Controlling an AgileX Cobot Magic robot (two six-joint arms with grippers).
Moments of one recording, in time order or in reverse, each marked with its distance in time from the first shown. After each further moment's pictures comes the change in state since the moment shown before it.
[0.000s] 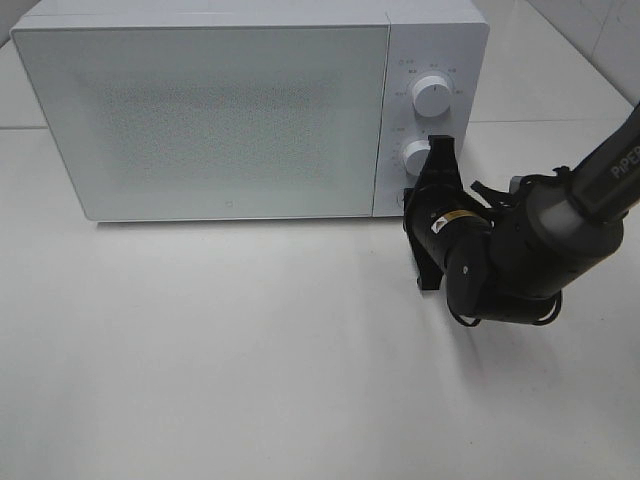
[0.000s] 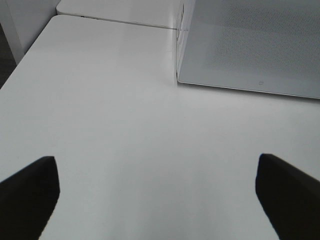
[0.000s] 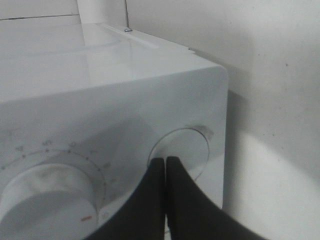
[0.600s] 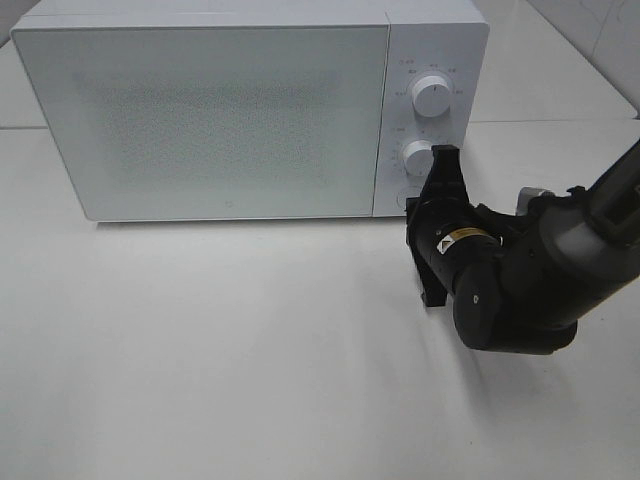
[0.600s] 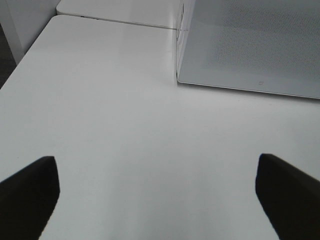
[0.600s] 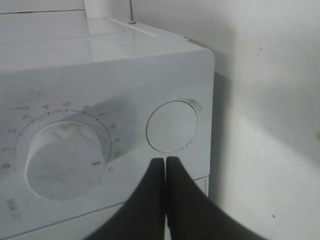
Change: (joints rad) left arm 0.000 0.000 0.000 0.000 0.000 0.000; right arm 0.063 -0.048 0.102 0.031 -0.075 0.009
